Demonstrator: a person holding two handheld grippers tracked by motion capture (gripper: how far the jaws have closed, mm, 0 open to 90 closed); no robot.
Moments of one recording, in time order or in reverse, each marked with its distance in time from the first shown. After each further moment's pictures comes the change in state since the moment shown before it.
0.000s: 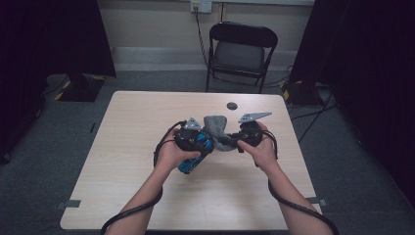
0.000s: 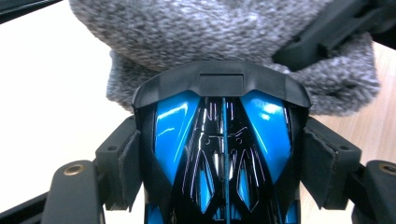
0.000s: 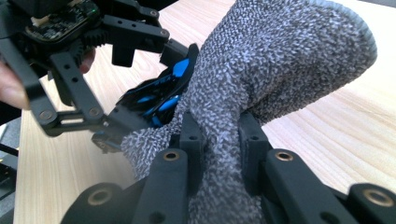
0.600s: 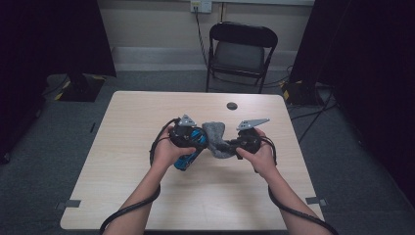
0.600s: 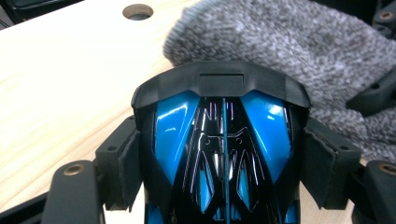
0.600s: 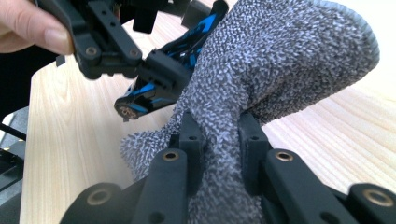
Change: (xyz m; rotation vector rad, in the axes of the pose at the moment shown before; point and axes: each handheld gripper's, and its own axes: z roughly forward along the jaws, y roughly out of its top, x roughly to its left) left arm 0.017 -0.004 -0.004 -0.009 0.051 -0.041; right arm 0.010 -0.015 0.005 0.019 0.026 -0.023
